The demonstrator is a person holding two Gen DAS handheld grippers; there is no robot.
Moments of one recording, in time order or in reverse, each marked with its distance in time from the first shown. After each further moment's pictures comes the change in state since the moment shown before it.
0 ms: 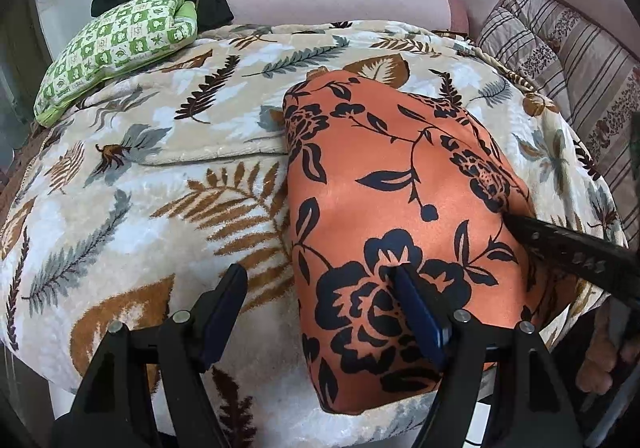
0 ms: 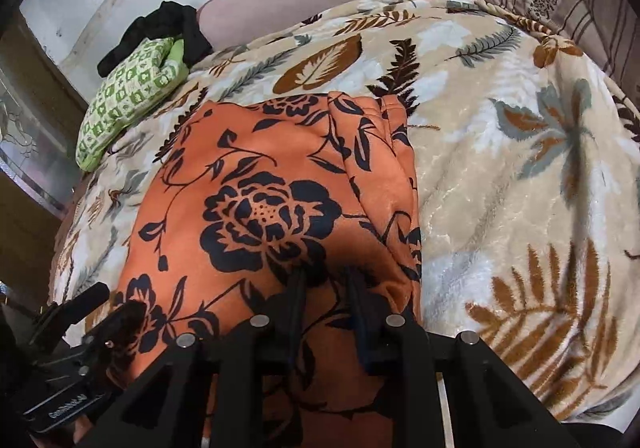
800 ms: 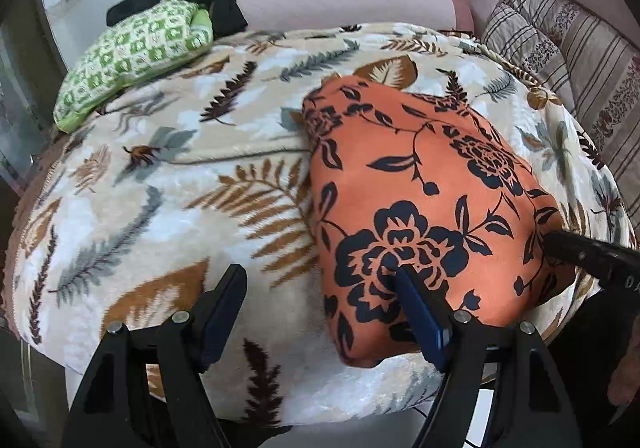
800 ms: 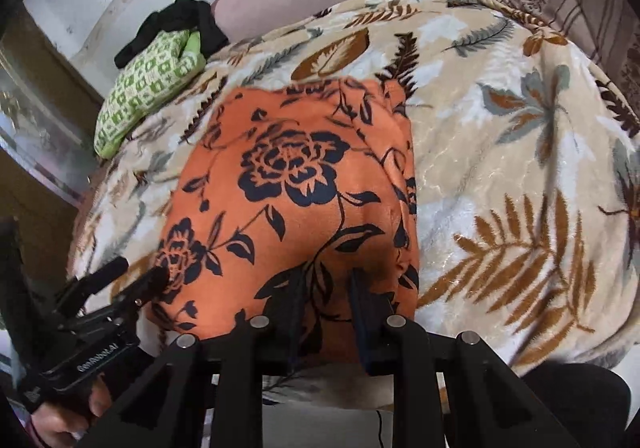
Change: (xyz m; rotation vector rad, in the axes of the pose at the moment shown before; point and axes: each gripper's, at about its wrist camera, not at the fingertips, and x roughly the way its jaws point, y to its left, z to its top) left arm -0.030 0.003 -0.013 0.024 -0.013 0.070; right arm -0.048 0.004 -0.030 0.006 0.028 0.040
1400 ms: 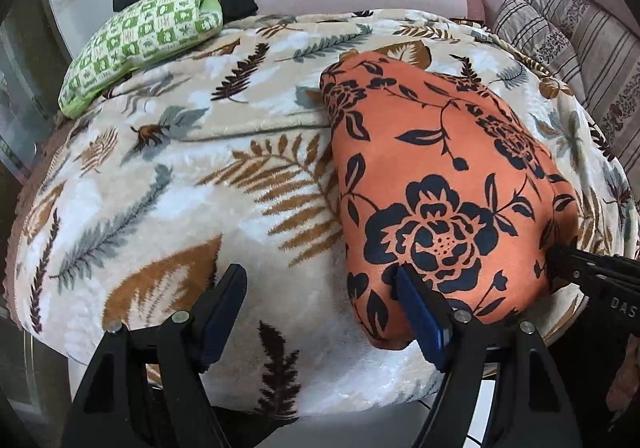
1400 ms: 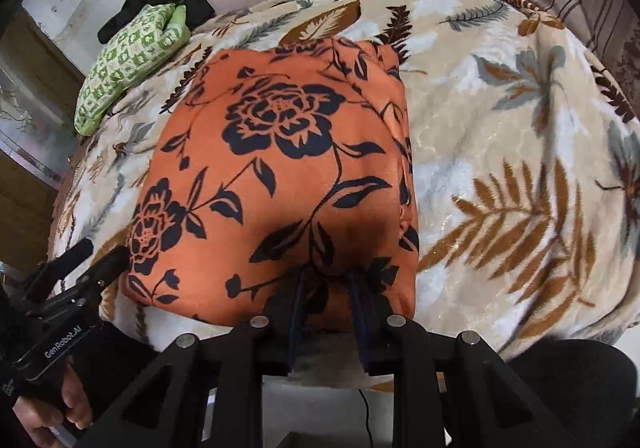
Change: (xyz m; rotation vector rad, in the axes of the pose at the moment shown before) left arm 0.016 0.014 -0.013 -0.020 0.049 0.010; right arm 0.019 0.006 -0.023 -0.021 0.084 -0.078
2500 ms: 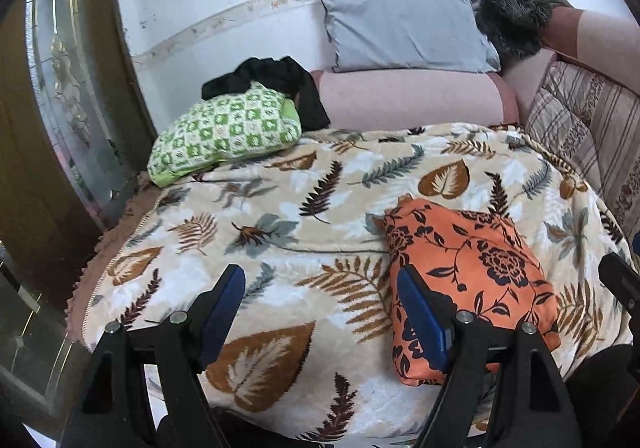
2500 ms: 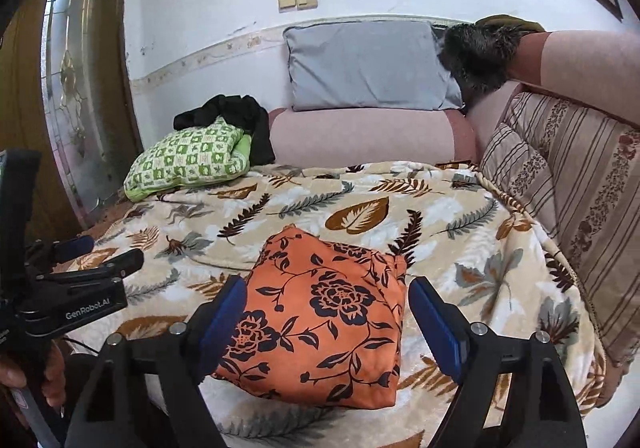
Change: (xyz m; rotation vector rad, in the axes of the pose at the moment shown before) left arm -0.137 0.013 0.027 -0.081 -0.338 0.217; right arm -0.161 0.071 -0.014 -0.235 -0.590 -0.047
